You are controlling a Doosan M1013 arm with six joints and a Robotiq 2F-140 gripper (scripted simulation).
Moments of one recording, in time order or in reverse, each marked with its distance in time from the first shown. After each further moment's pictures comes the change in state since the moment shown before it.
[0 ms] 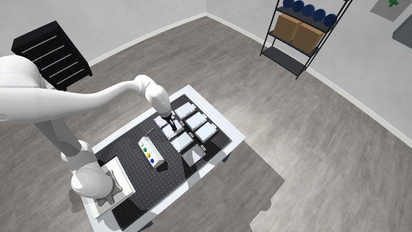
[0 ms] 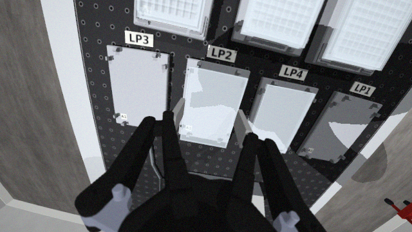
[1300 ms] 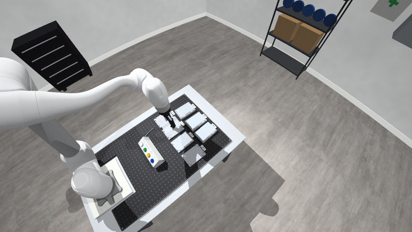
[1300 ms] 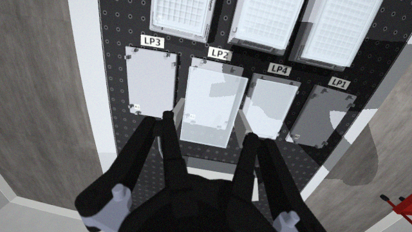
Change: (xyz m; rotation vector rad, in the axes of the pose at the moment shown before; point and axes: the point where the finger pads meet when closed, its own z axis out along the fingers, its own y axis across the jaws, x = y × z) arm 0.000 0.000 -0.052 0.000 0.000 0.000
